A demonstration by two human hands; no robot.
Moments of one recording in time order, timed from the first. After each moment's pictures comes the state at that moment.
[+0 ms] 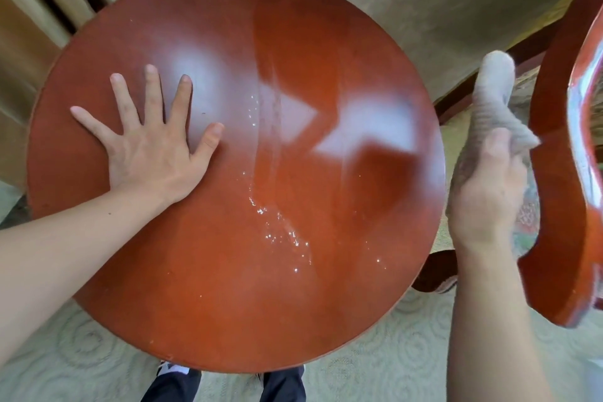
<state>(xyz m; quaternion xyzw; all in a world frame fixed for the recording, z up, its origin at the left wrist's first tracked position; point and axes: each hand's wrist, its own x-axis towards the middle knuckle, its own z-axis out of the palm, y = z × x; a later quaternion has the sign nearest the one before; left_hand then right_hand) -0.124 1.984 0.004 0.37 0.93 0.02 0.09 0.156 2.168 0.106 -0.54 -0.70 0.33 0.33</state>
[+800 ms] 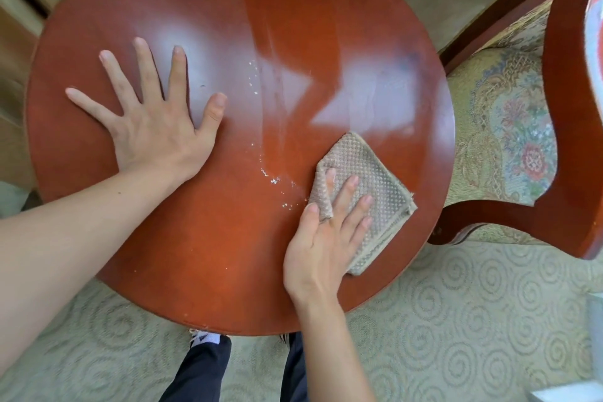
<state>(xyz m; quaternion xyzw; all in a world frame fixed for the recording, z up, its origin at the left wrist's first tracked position) -0.124 1.982 0.004 0.38 0.92 0.04 0.08 0.098 1.970 0.027 -0.66 -0.70 0.29 0.05</state>
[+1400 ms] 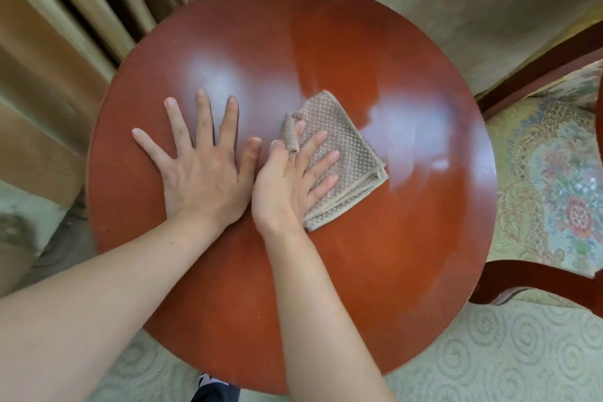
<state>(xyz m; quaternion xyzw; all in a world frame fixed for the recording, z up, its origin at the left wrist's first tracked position) -0.125 1.981 0.011 0.39 0.91 0.03 0.12 -0.052 2.029 0.028 -0.59 -0.65 0.48 0.05</state>
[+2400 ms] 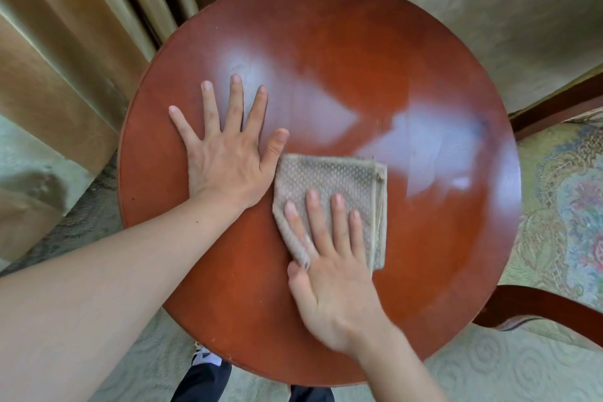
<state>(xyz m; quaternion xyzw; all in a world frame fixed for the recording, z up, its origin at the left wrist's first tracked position) -0.122 1.981 0.013 0.38 0.92 0.05 0.11 0.086 2.002 0.040 -0.25 -0.93 0.23 -0.14</state>
